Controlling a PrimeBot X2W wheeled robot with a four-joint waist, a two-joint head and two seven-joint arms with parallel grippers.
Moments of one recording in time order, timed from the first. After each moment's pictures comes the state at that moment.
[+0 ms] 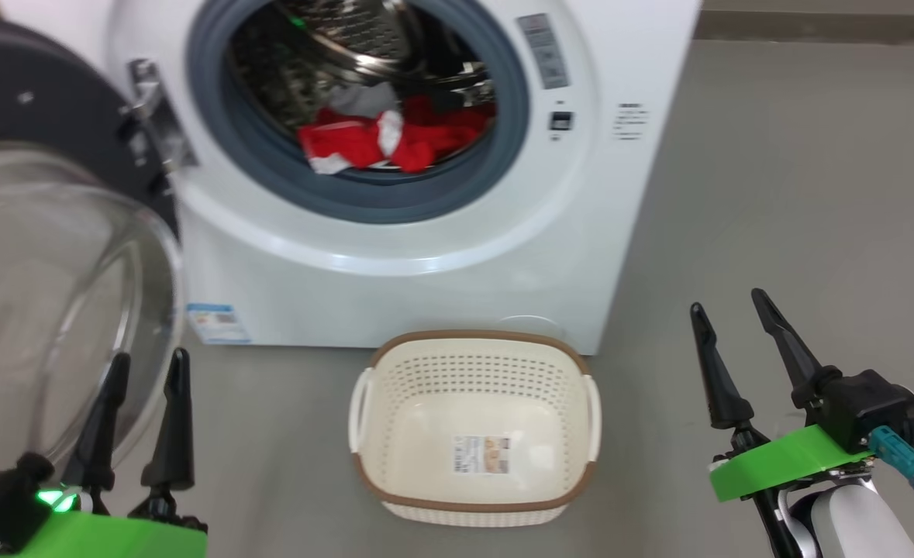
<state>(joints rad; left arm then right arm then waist) -0.10 0.22 -0.02 0.07 -0.60 -0.08 -0.24 -0.14 -0.05 0.01 0.20 0.21 0.13 -0.26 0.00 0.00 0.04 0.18</state>
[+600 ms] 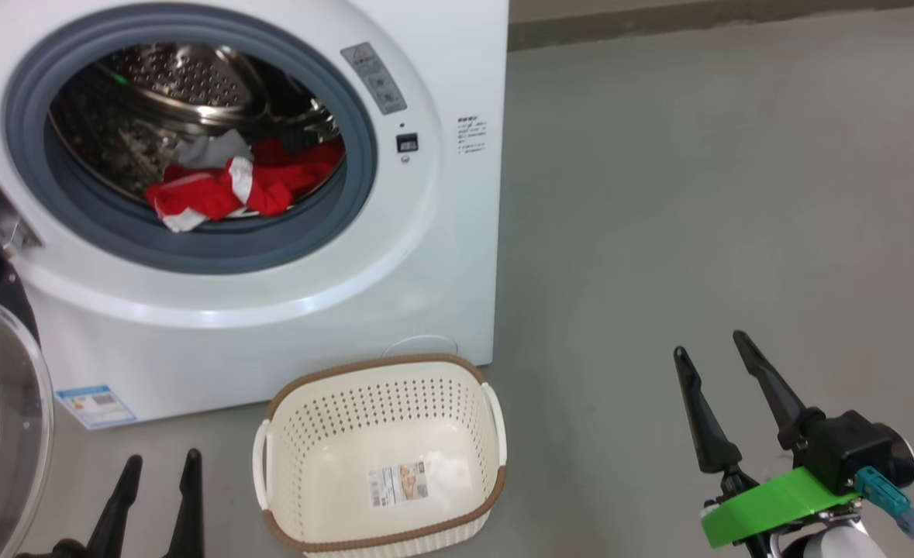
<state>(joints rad) 0.06 0.16 0.03 0.14 -0.43 -0.10 -0.25 -0.06 -0.05 0.05 0.16 0.20 0.13 -0.26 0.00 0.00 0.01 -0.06</state>
